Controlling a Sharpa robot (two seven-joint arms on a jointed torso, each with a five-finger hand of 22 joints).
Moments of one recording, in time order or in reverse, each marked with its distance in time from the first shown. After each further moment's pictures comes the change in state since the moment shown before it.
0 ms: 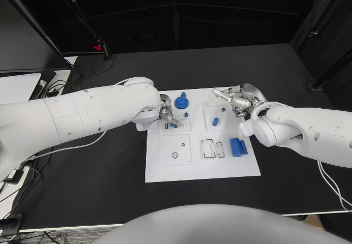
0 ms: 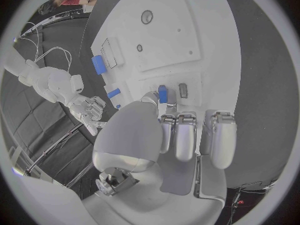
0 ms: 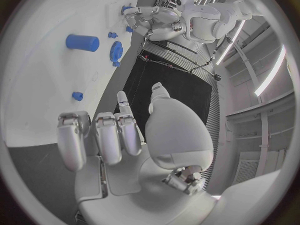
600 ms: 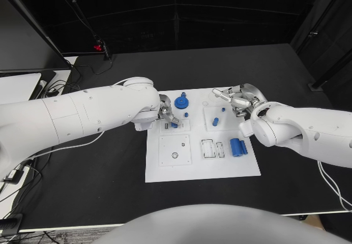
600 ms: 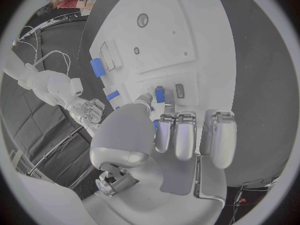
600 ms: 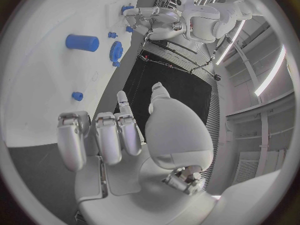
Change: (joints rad) left arm 0.000 -0.005 0.000 0.004 -0.023 0.018 -0.001; left_hand -0.247 -0.040 -0.082 -0.033 -0.075 -0.032 0.015 -0.022 -0.030 0.006 0.015 -0.007 -0.002 0.000 0.014 0.000 0.000 0.000 0.000 0.007 0.000 0.000; right arm 0.000 0.000 0.000 0.000 0.000 0.000 0.000; right_hand 0.000 0.000 -0.003 0.003 0.000 0.000 0.000 0.007 0.001 0.000 0.000 0.000 0.000 0.000 0.000 0.000 0.000 0.000 0.000 0.000 0.000 0.000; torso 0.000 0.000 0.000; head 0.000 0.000
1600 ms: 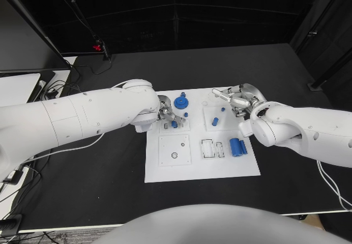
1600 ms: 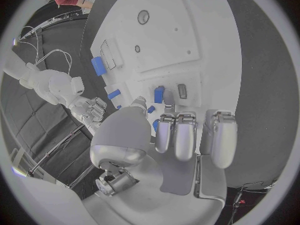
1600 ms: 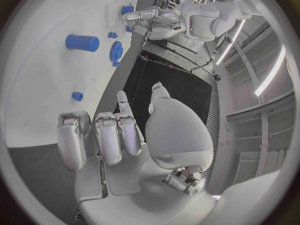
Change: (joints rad) left arm -0.008 -0.006 -0.004 0.004 -0.001 -0.038 0.031; left_hand -0.095 0.064 -0.121 -0.002 -0.097 -0.001 -0.013 0.138 0.100 0.001 -0.001 0.000 0.000 0.000 0.007 0.000 0.000 0.000 -0.004 0.011 0.000 0.000; right arm 0.000 0.001 0.000 0.000 0.000 0.000 0.000; right_hand 0.000 0.000 0.000 0.000 0.000 0.000 0.000 0.000 0.000 0.000 0.000 0.000 0.000 0.000 0.000 0.000 0.000 0.000 0.000 0.000 0.000 0.000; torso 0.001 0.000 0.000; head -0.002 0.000
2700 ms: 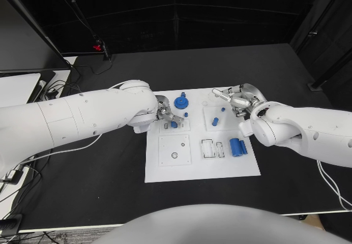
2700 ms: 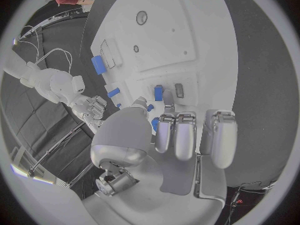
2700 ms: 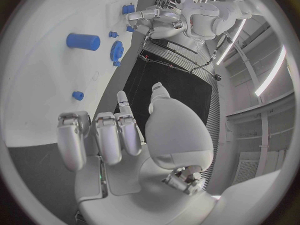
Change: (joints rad) left arm 0.000 -0.023 0.000 0.020 0.001 -0.022 0.006; left_hand 0.004 0.014 -0.005 0.000 0.010 -0.005 -0.005 0.000 0.006 -0.004 -0.004 0.000 0.000 0.000 -0.005 0.000 0.000 0.000 0.000 0.000 0.000 0.000; right arm 0.000 0.001 0.000 -0.005 0.000 0.001 0.000; right_hand 0.000 0.000 0.000 0.000 0.000 0.000 0.000 0.000 0.000 0.000 0.000 0.000 0.000 0.000 0.000 0.000 0.001 0.000 0.000 0.000 0.000 0.000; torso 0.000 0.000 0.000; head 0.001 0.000
